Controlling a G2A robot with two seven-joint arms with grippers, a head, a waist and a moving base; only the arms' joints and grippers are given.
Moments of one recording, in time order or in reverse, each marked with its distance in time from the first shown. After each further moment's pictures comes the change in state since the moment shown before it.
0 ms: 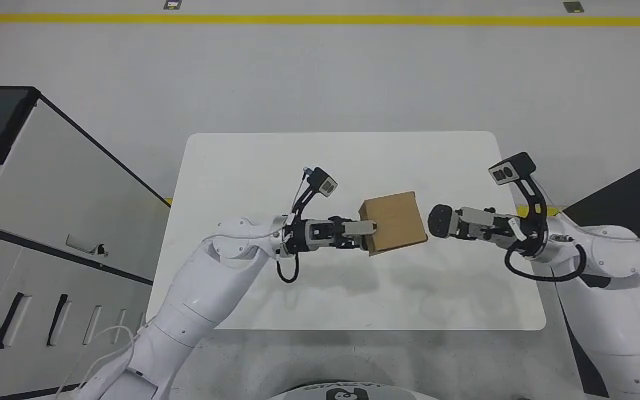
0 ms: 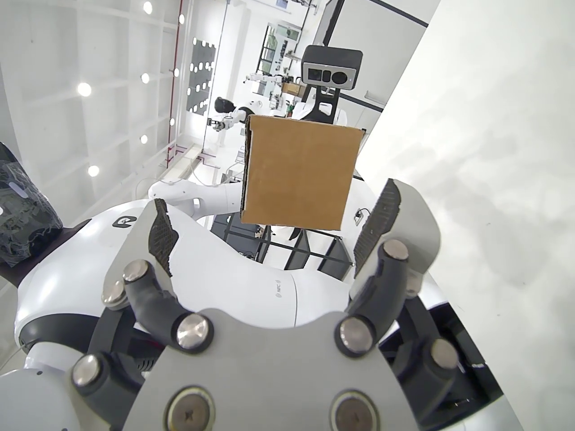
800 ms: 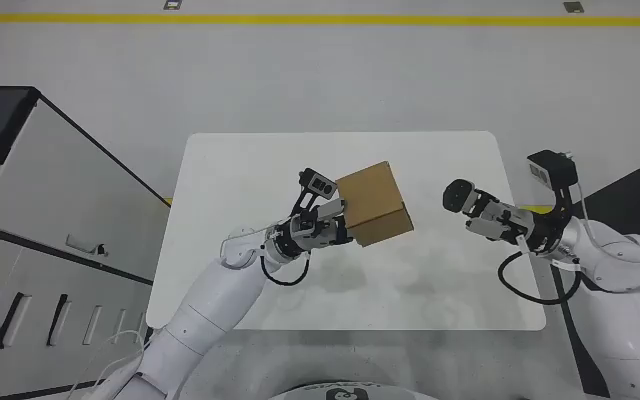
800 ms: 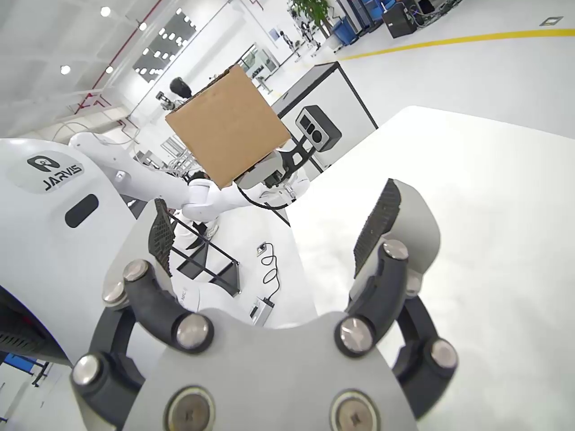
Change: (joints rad) left arm 0.031 -0.040 0.033 0.063 -0.463 -0.057 -0.097; right arm -0.020 -0.018 0.064 -0.018 -0.191 -0.463 -0.122
